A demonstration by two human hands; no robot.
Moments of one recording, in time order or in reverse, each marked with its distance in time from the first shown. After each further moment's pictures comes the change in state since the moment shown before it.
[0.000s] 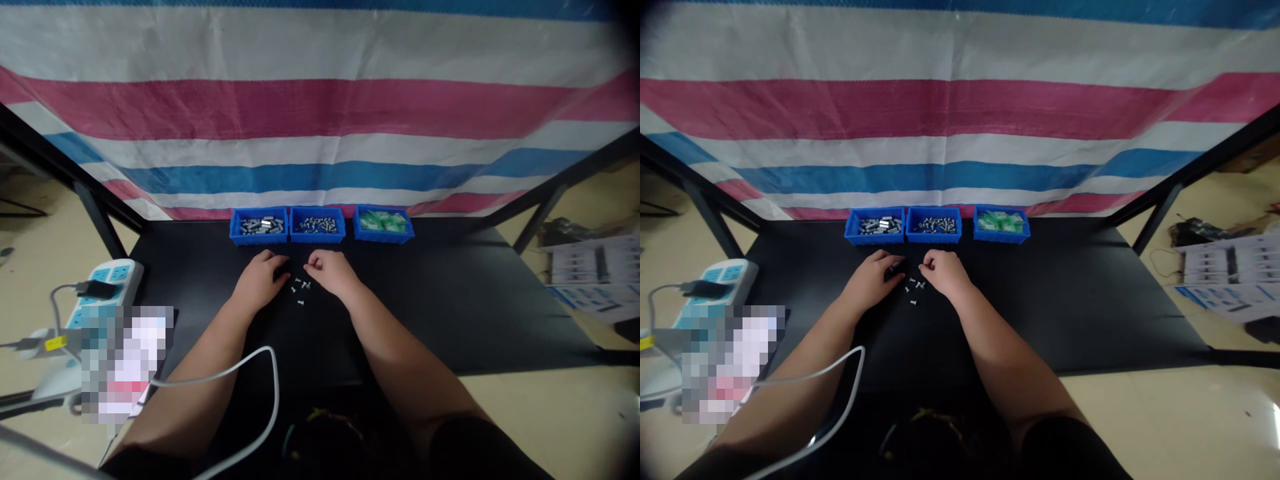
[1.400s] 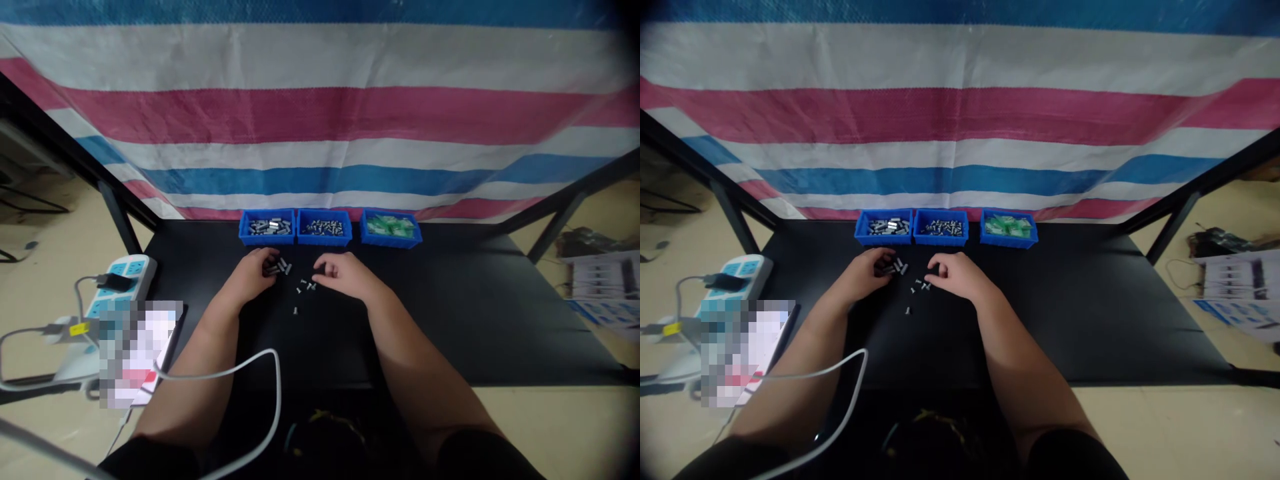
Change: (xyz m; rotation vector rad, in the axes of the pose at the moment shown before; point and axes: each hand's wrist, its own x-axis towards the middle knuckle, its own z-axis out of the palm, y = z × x) left_hand -0.004 -0.030 -0.021 -0.248 -0.022 -0.136; right_hand -0.012 0.002 -0.035 0.046 -0.189 -0.244
